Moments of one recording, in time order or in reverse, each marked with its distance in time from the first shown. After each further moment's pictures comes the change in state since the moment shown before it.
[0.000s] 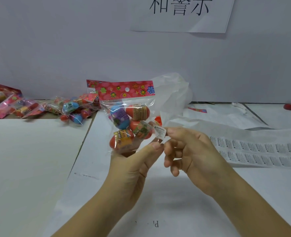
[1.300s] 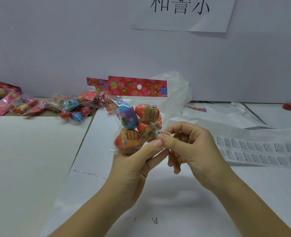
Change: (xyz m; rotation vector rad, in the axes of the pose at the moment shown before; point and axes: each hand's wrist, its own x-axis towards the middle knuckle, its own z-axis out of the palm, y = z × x) left_hand -0.003 0.000 0.001 0.034 -0.043 -0.037; right_hand 0.001 0.003 -0.002 -0.258 0.039 -0.205
